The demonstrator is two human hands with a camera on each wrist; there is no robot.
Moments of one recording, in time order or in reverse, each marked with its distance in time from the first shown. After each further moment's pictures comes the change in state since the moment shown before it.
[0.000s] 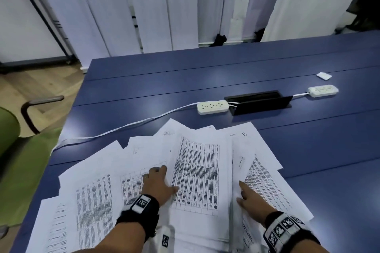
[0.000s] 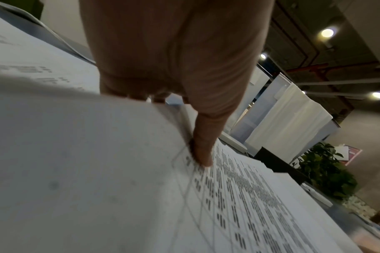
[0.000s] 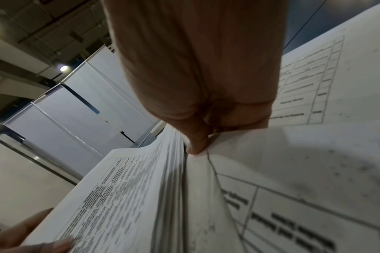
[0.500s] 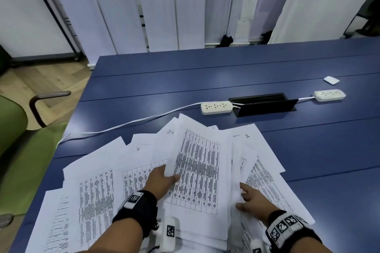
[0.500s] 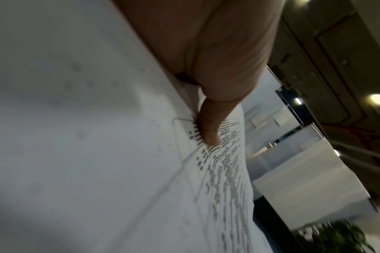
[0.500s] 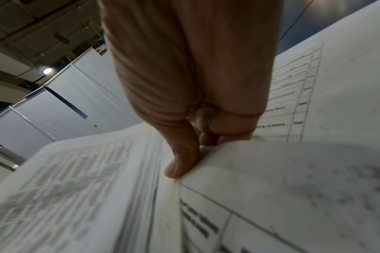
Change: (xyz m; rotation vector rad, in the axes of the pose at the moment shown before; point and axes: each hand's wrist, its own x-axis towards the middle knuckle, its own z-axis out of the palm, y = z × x) left_hand -0.008 0.007 -0.008 -0.753 0.002 -0.001; right_hand 0.001 0.002 -0.013 0.088 -0.030 0.023
